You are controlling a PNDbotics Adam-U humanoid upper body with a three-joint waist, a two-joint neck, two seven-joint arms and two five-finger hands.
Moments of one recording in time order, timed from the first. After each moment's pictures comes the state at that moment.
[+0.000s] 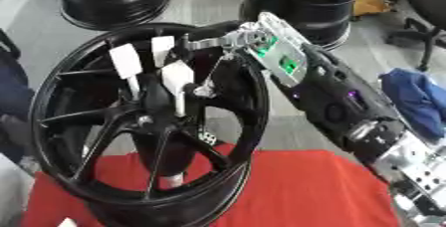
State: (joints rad) left arm -0.08 0.16 0.17 -1.75 -0.03 0.06 -0.04; right arm -0.96 -0.38 0.49 -1.23 0.39 -0.31 0.75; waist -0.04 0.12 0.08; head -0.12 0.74
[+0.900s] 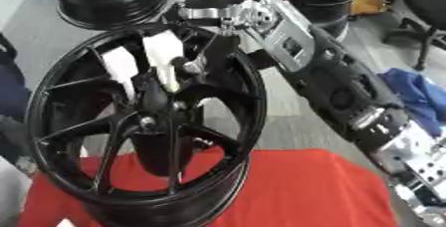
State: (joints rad) left arm -0.08 0.16 0.17 -1.75 -0.04 0.07 -0.04; right arm -1.04 -0.42 0.45 -1.28 0.24 -0.26 0.66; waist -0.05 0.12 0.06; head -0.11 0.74
